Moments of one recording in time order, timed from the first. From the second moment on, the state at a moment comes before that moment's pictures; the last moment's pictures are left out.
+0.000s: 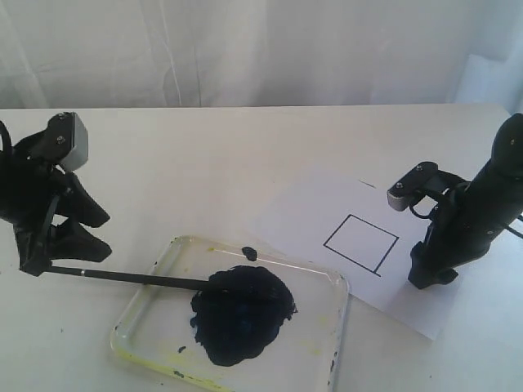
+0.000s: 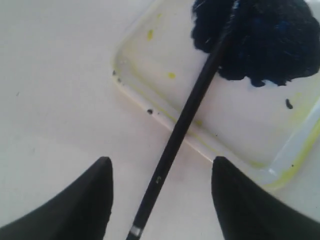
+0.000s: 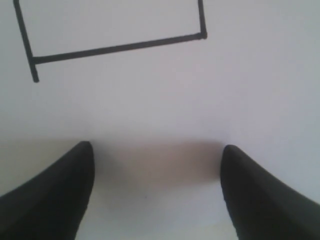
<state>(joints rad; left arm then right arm) -0.08 1.59 -0.94 -0.80 0.89 1.72 0.05 1.87 -0.99 0.24 0.62 -0.88</state>
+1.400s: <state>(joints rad) -0.08 1.84 -0.94 -0.86 0.78 2.07 0.05 1.87 -0.99 0.24 0.62 -0.88</state>
